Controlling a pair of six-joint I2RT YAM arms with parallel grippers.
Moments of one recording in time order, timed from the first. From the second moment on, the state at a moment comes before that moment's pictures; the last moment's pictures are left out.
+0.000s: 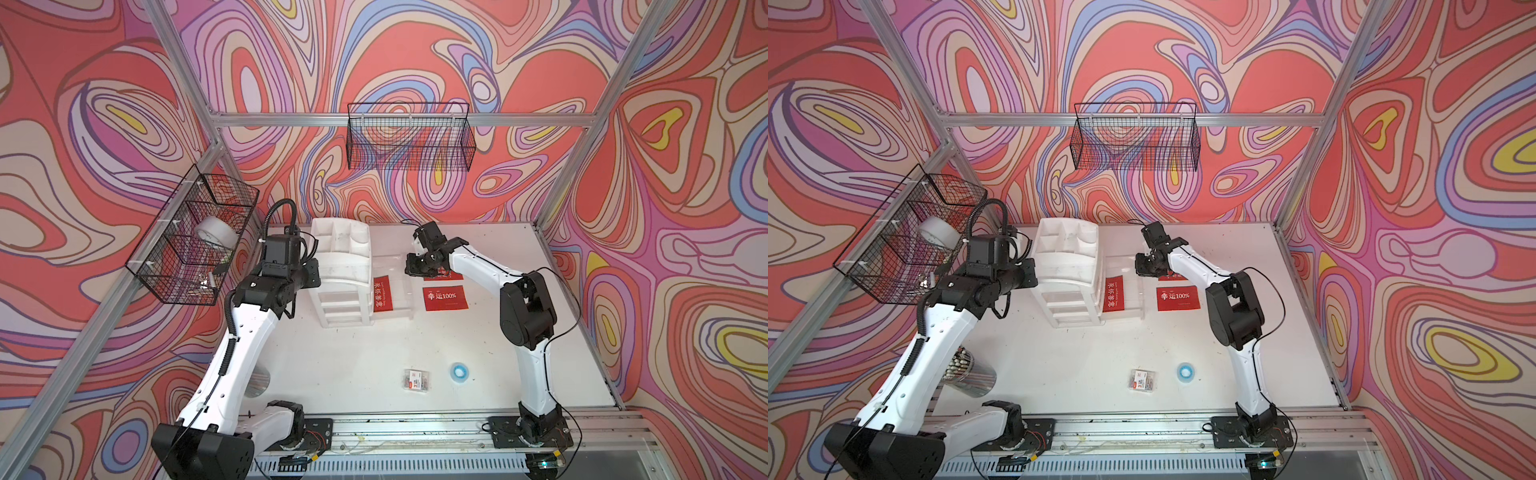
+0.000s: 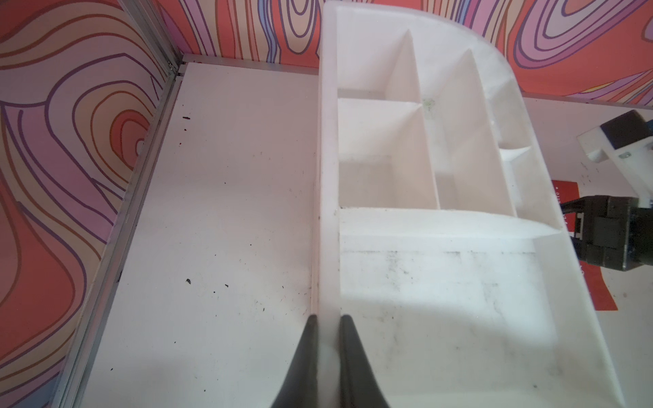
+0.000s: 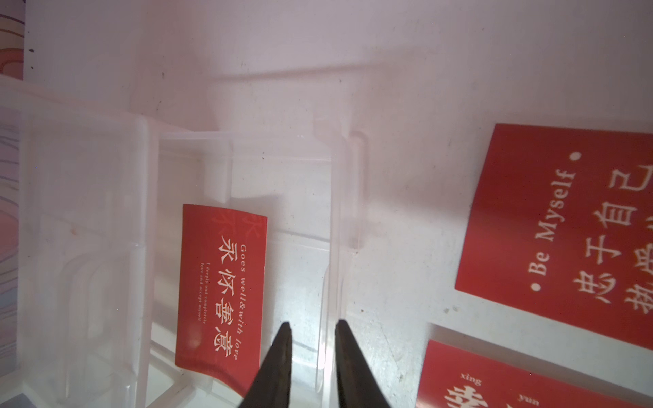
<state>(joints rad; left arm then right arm) -0.15 1.17 1.25 -0.80 -0.10 -0.23 0.49 2.14 1.78 -0.64 -0.21 0.42</state>
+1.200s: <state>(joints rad) -0.15 1.17 1.25 -0.80 -0.10 -0.23 0.61 2.28 1.85 -0.64 -0.24 0.49</state>
